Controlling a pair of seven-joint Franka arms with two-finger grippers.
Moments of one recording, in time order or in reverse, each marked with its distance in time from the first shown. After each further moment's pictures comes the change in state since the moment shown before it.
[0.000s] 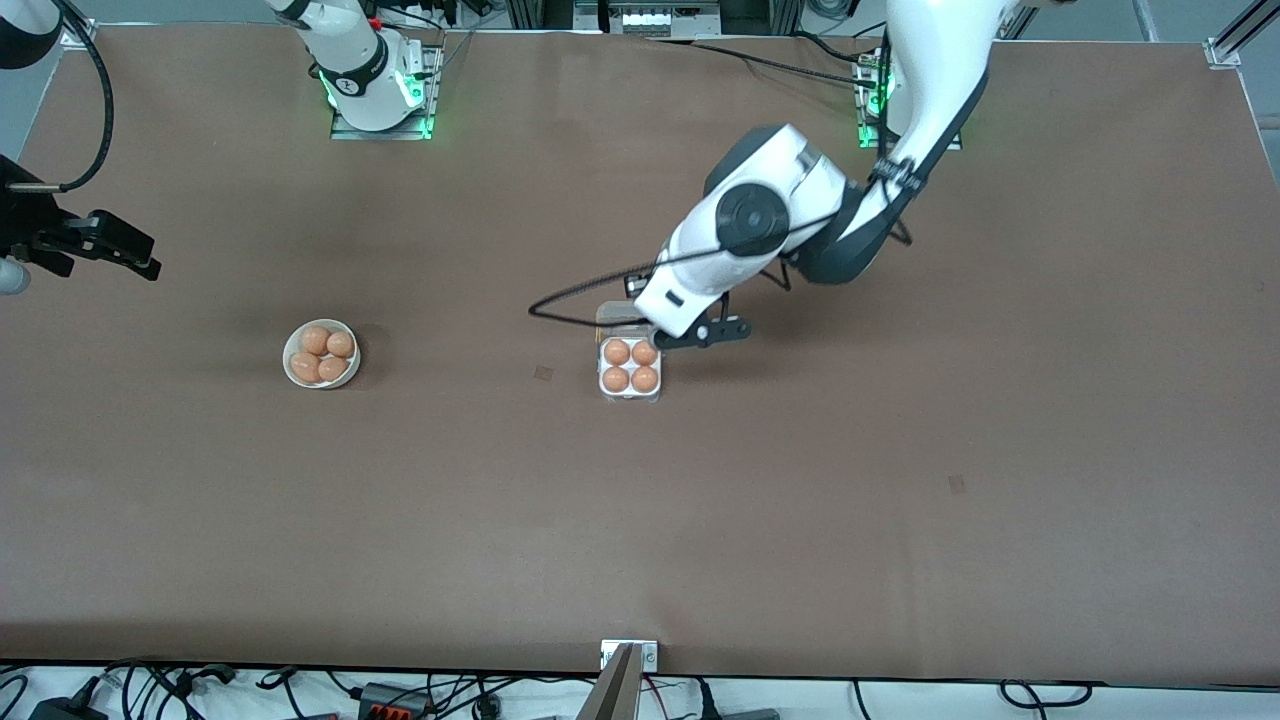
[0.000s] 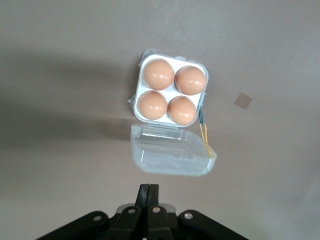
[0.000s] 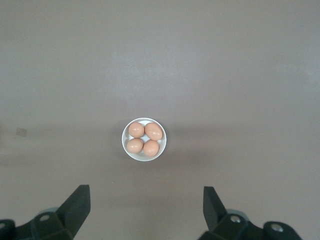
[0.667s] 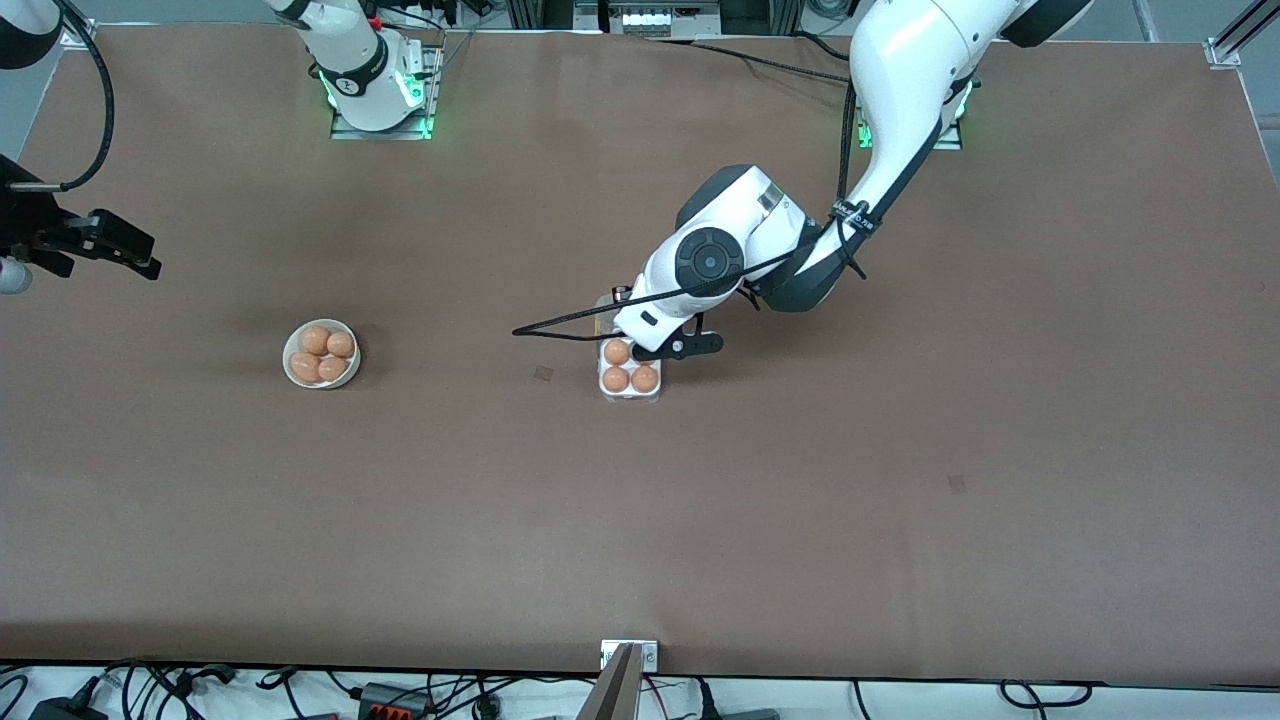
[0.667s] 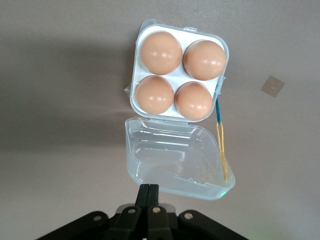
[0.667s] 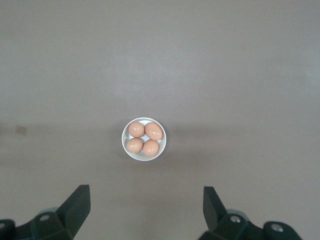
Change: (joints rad) left arm -0.042 0.102 0.000 0.047 0.040 -0.027 0.000; right arm 0.000 0.000 0.000 0.000 0.000 -0.001 -0.012
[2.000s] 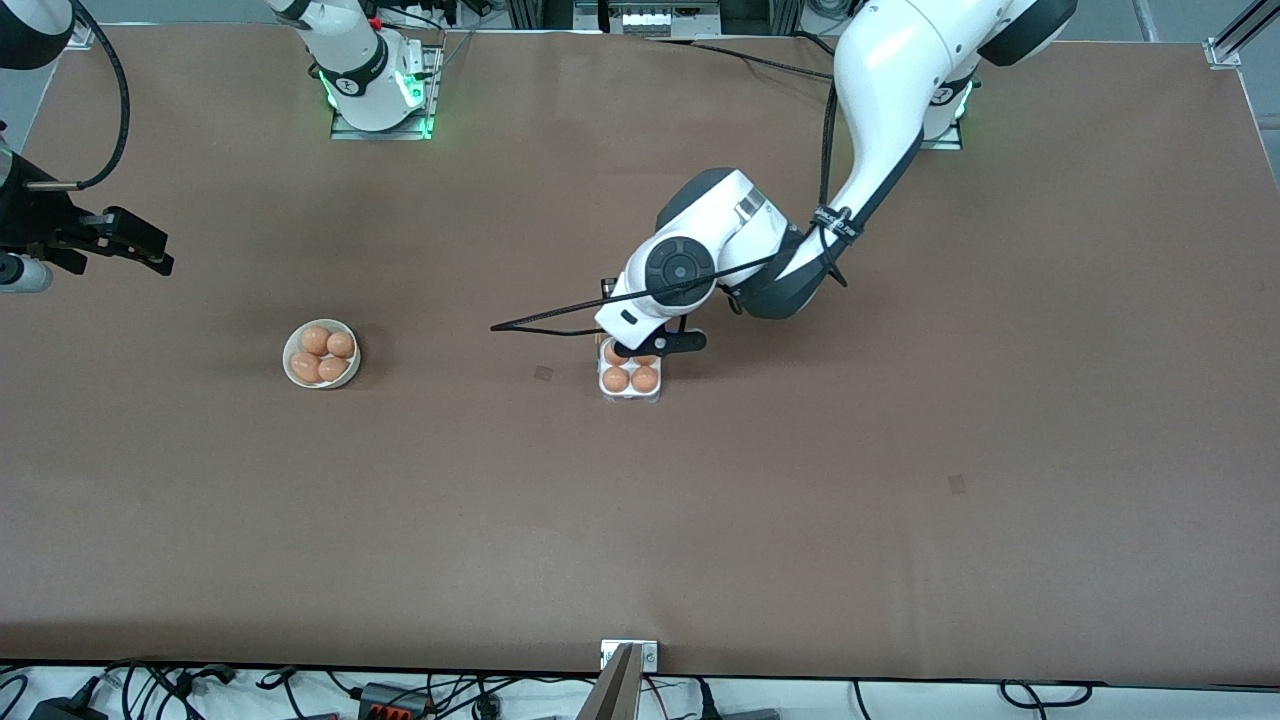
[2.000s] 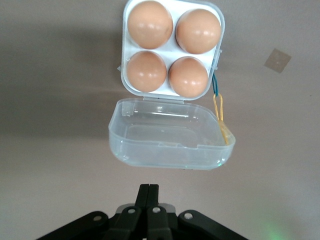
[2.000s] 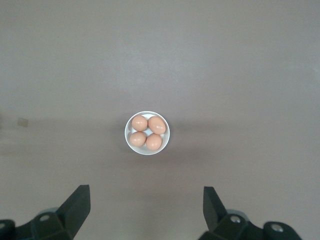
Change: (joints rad) left arm -0.042 0.063 0.000 0.136 -0.006 -0.150 -0.011; right arm 0.019 0.000 -0.004 -0.005 0.000 -0.026 -0.001
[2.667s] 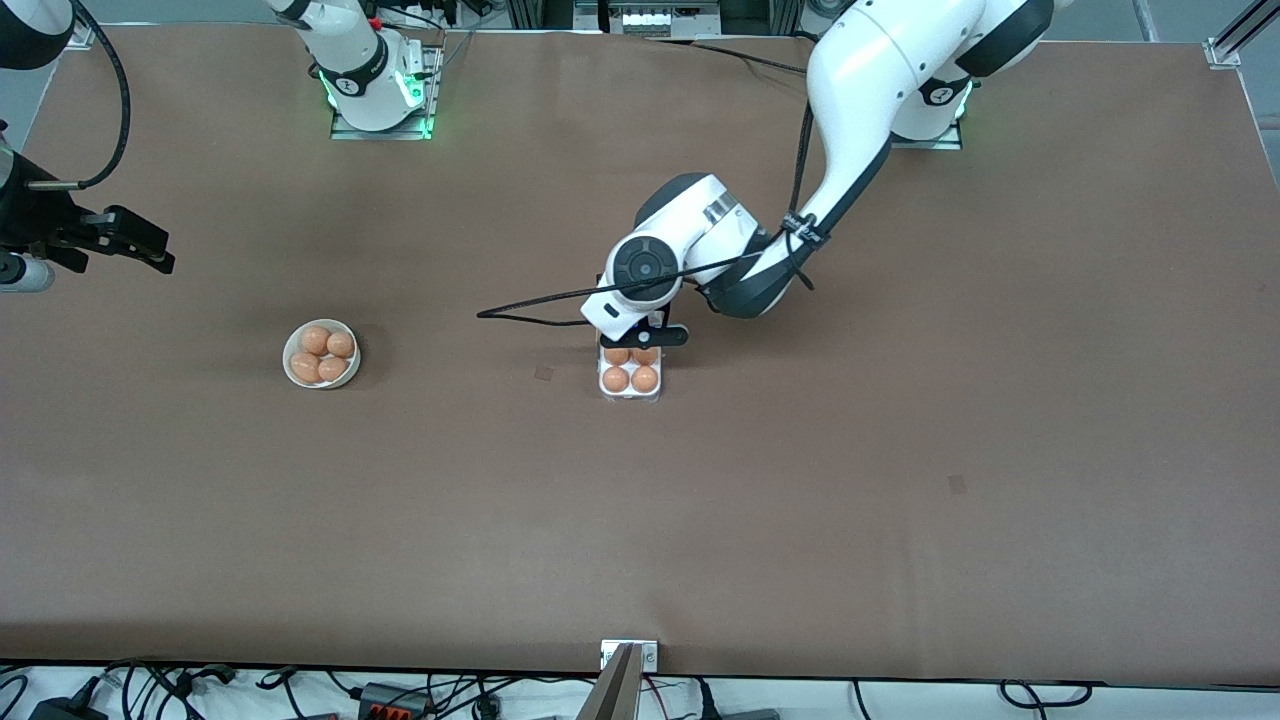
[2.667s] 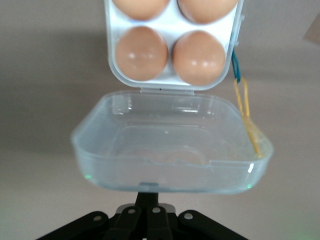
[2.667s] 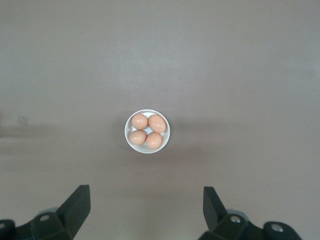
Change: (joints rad) left arm -0.063 0.065 0.013 -0.002 0.071 0.006 0.000; right arm 0.000 0.000 0.000 0.000 0.000 -0.004 0.000
